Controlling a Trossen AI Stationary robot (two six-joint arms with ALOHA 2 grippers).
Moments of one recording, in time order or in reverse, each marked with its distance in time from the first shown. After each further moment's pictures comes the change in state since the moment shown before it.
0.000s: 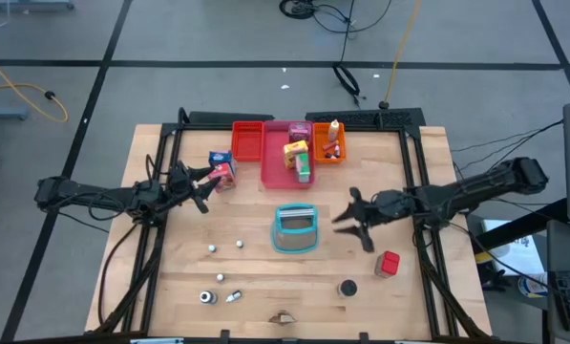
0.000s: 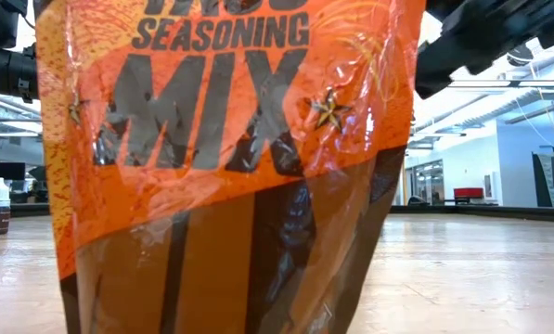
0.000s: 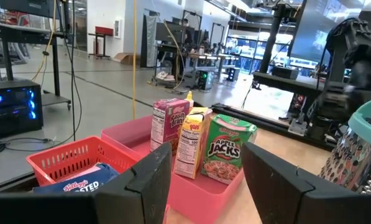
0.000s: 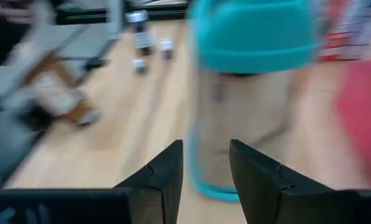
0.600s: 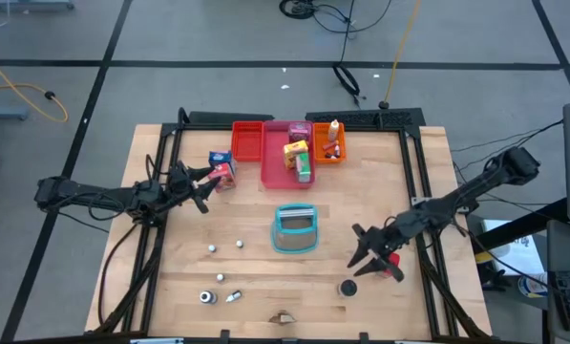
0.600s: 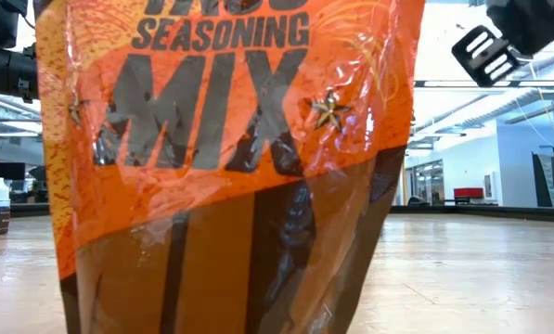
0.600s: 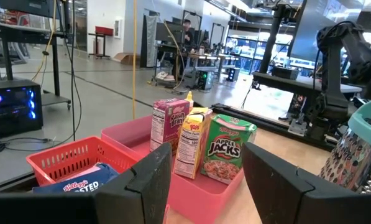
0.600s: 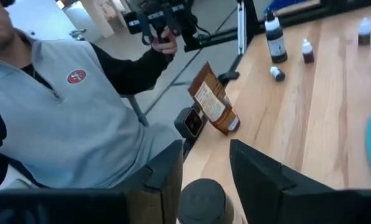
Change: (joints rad) left arm 0.000 0.000 0.000 0.000 0.000 -0.001; right arm 0.266 0.011 -0.140 0.373 -0.158 0.306
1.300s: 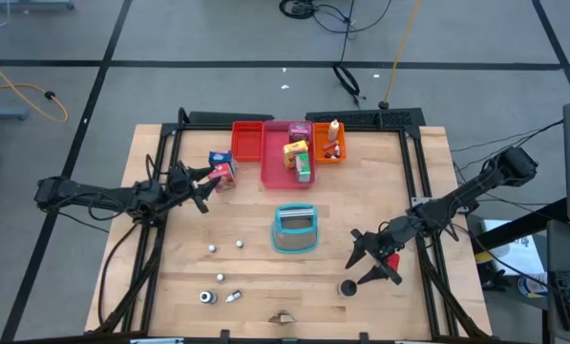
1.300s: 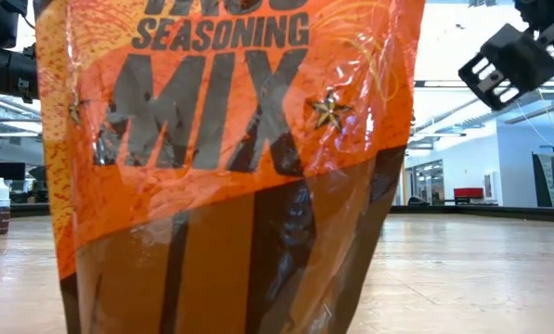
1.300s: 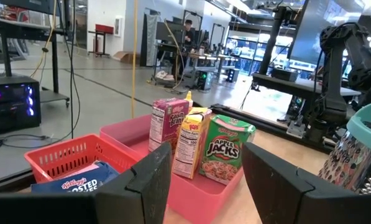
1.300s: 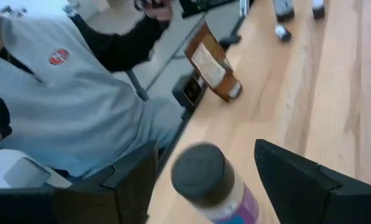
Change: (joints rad) left arm 0.000 0.000 0.000 -0.001 0.000 -0.021; right arm 0.005 0.064 0.001 -0.050 -0.053 0.018
